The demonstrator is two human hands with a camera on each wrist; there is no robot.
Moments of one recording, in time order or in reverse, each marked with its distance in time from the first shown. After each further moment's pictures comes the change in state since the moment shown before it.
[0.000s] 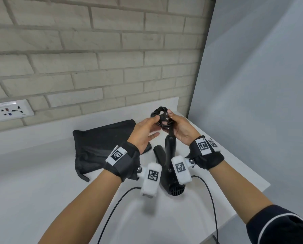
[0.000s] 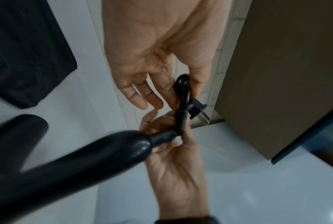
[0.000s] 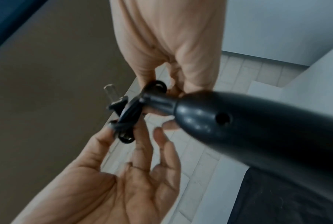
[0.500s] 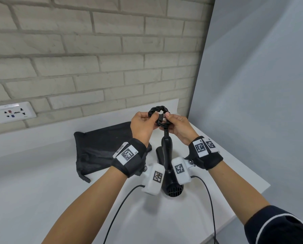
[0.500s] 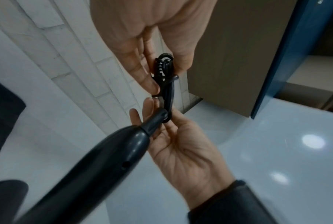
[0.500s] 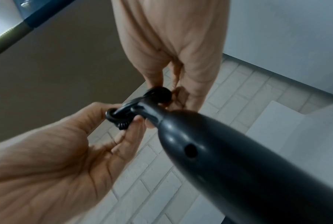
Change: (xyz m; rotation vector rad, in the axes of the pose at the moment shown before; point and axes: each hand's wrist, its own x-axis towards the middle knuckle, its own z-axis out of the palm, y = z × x) left_hand 0.002 0.010 0.014 0.049 0.337 0.256; right_hand 0.000 0.003 -0.001 -0.188 0.009 -0.111
